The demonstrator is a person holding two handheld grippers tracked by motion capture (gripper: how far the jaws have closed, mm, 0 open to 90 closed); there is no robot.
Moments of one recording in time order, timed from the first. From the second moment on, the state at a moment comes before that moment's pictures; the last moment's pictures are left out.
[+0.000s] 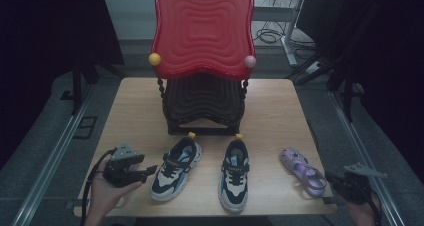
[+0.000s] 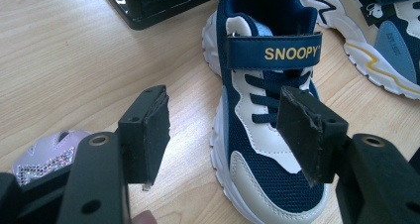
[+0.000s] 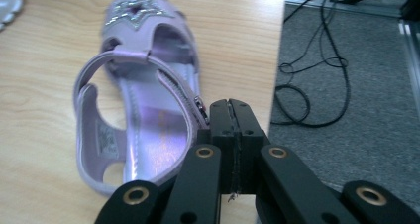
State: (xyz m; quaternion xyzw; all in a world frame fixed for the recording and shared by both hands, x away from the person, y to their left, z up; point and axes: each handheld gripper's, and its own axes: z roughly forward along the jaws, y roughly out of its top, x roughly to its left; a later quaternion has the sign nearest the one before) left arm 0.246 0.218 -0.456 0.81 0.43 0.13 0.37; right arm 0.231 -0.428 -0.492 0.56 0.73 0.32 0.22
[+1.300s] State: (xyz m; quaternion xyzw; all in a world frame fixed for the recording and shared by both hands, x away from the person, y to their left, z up) left arm 0.240 0.247 -0.457 0.79 0.48 0.14 0.36; right arm 0.232 -0.388 -0.474 0.49 0.75 0.37 0.24
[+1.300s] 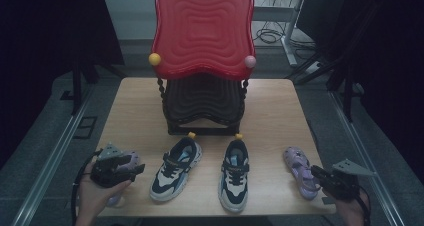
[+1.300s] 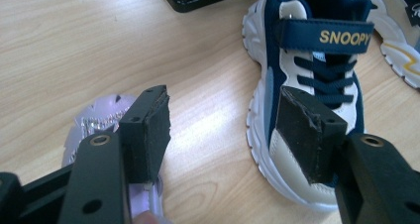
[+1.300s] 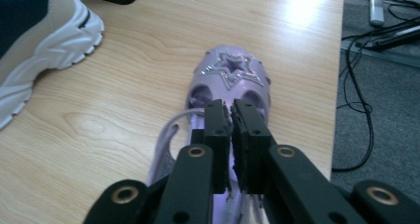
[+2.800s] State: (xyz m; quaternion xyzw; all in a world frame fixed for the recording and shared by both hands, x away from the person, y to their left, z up) left arm 0.183 0.294 -0.484 0.76 0.54 0.16 0.33; right arm 0.219 -0.362 -0.481 0.46 0.79 0.36 0.20
